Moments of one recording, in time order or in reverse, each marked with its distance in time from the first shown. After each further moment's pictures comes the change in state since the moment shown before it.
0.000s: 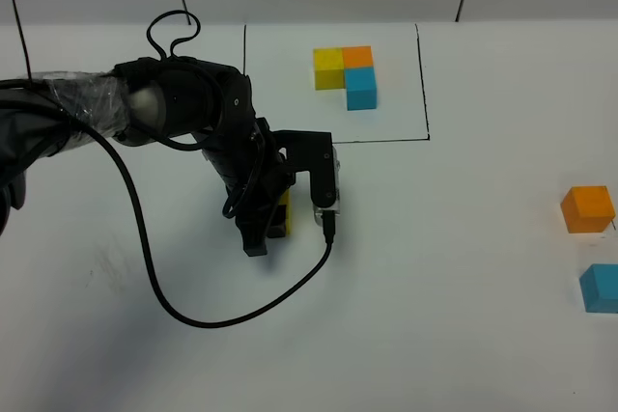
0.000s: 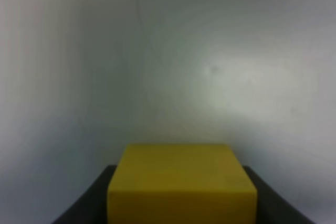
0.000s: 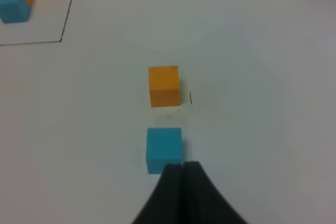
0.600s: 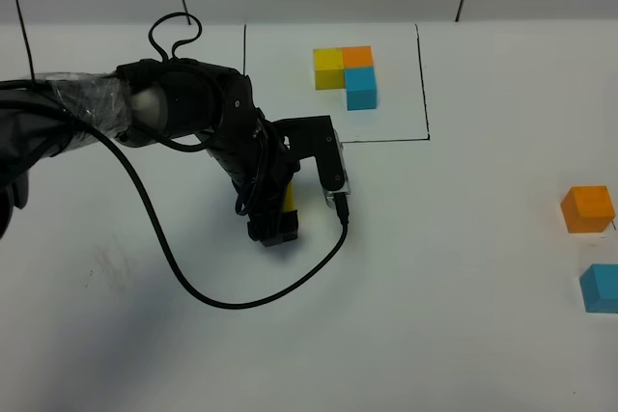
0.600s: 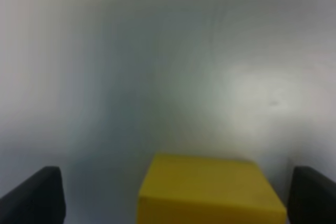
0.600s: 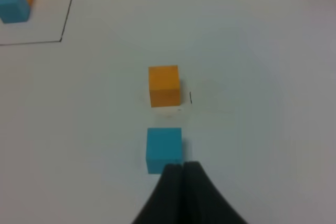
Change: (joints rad) left arm 0.000 0.004 0.000 0.002 -0.087 -0.121; right arm 0.000 0.000 0.000 0.000 0.000 0.000
